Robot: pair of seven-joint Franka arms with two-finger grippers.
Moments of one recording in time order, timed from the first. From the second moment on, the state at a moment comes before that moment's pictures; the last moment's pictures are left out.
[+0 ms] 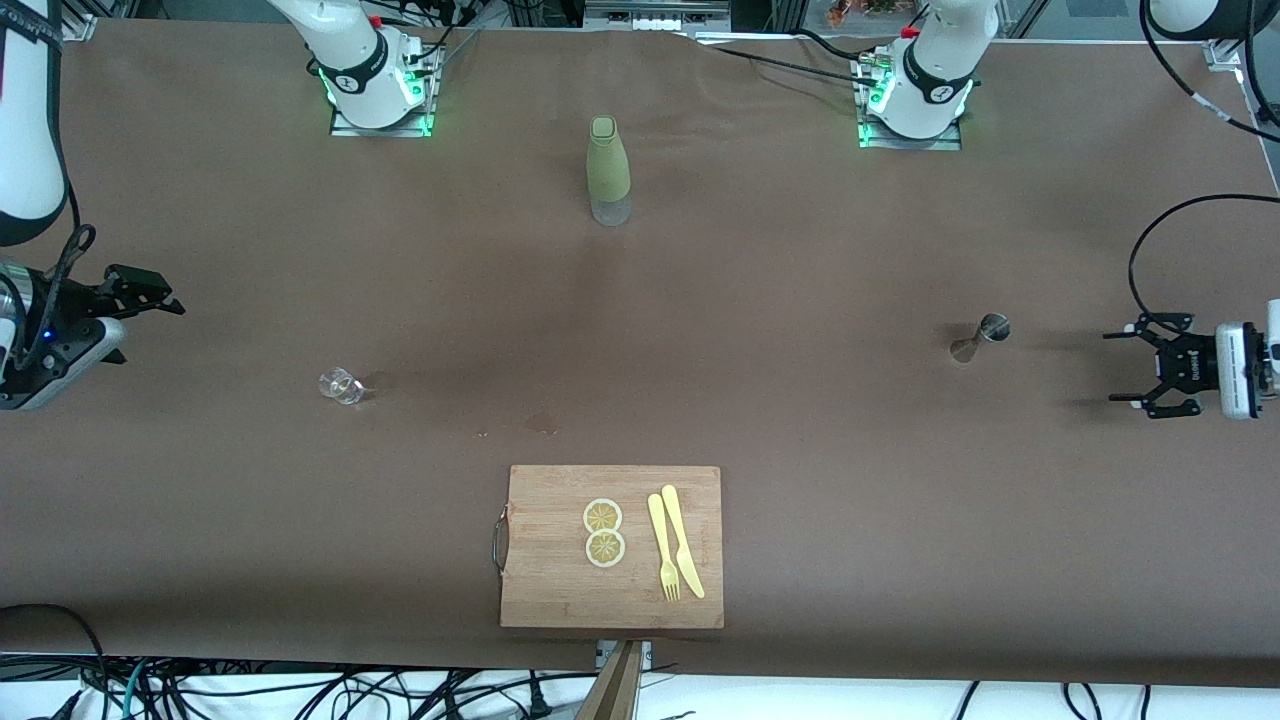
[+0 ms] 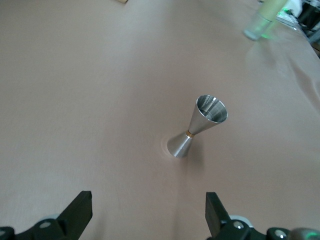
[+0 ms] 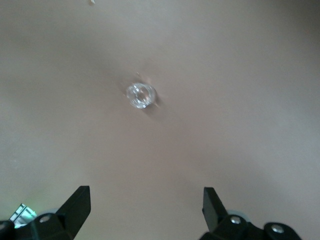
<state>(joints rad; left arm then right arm) 0.55 0.77 -0.01 -1.40 -0.56 1.55 2.06 -0.06 0.32 -0.10 -1.54 0.13 1.69 -0.96</state>
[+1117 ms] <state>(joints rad) 0.51 1.02 0.02 -1.41 -0.77 1.30 2.64 -0.07 0.54 -0.21 -1.80 0.78 1.92 -1.90</state>
